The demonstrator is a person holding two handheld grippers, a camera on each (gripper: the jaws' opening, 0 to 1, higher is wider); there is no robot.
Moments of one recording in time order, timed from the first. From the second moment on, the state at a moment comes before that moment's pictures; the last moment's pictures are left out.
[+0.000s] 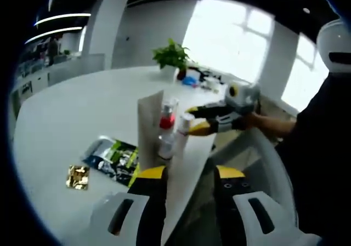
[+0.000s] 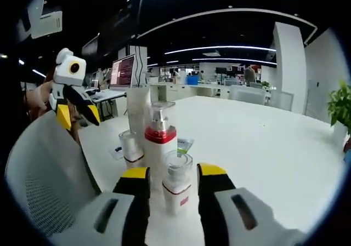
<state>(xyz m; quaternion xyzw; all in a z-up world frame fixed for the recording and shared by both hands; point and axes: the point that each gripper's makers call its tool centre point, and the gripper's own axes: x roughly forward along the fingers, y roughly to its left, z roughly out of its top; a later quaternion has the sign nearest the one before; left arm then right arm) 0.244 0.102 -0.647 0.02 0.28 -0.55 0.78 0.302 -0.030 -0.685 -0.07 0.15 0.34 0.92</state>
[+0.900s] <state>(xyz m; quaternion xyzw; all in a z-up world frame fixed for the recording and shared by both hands) 0.242 0.109 -0.653 0.01 0.28 -0.54 0.79 0.298 -0.027 -0.738 -0.14 0.25 0.41 0.86</state>
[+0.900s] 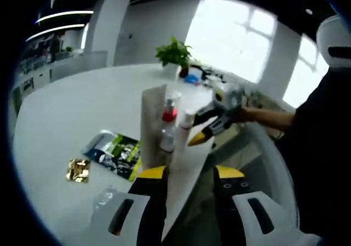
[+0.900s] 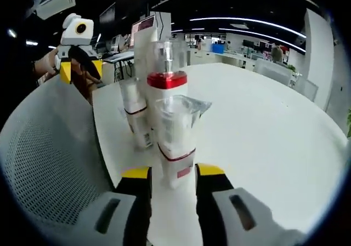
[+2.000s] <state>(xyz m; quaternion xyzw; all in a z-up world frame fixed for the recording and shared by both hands) 0.242 0.116 -0.662 0.00 0.29 -0.53 0.79 0.288 -0.013 -0.741 -0.12 0.28 0.42 0.86</state>
